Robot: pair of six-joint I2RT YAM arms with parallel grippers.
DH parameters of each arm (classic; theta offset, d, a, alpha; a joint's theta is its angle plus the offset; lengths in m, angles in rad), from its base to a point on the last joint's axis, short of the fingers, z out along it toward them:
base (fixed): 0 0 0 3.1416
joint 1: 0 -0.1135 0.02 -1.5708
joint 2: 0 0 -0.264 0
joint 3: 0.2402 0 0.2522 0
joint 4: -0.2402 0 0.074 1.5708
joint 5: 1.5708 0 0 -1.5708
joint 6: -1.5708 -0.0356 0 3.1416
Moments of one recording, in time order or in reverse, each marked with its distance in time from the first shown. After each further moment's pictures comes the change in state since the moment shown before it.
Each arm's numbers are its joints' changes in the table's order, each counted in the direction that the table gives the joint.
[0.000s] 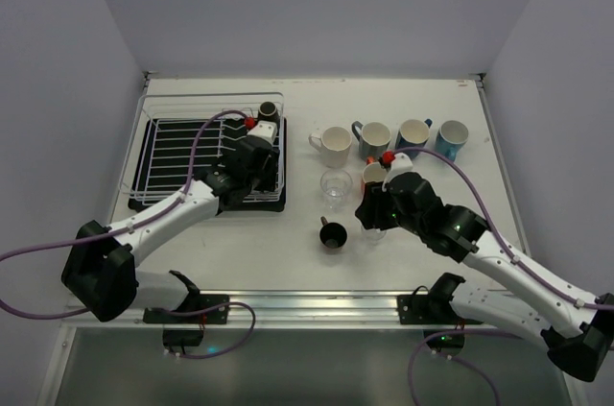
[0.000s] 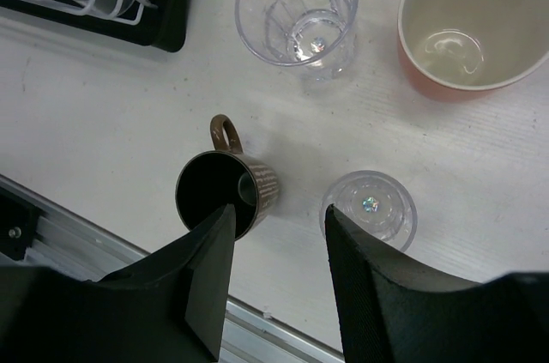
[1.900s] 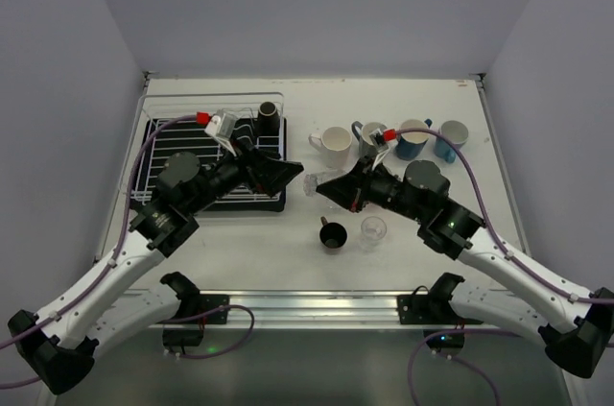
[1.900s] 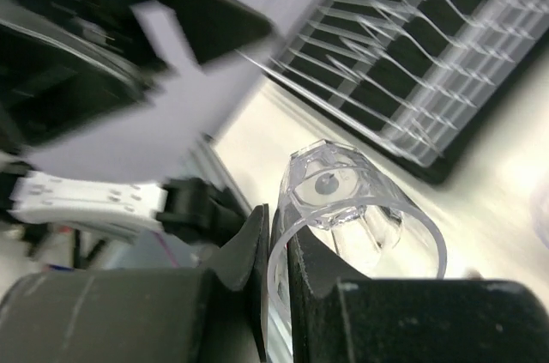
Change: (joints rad) left arm 0.004 0.498 -0.109 0.398 0.579 0.314; right arm 0.005 -0.026 -0.024 0.682 -0.430 -0.146
